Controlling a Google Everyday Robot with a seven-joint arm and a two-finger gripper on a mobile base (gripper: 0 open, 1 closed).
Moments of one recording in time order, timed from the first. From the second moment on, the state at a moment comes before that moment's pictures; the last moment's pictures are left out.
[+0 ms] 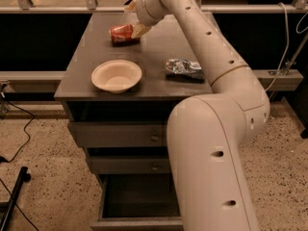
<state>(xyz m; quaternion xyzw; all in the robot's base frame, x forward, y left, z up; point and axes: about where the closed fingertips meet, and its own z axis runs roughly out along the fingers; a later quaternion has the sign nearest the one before) 0.888 0.068 0.913 -0.77 0.43 -0.14 0.45</state>
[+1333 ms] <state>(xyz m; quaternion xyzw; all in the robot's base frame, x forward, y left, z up) 0.902 0.063 0.868 -0.79 0.43 -0.11 0.42</state>
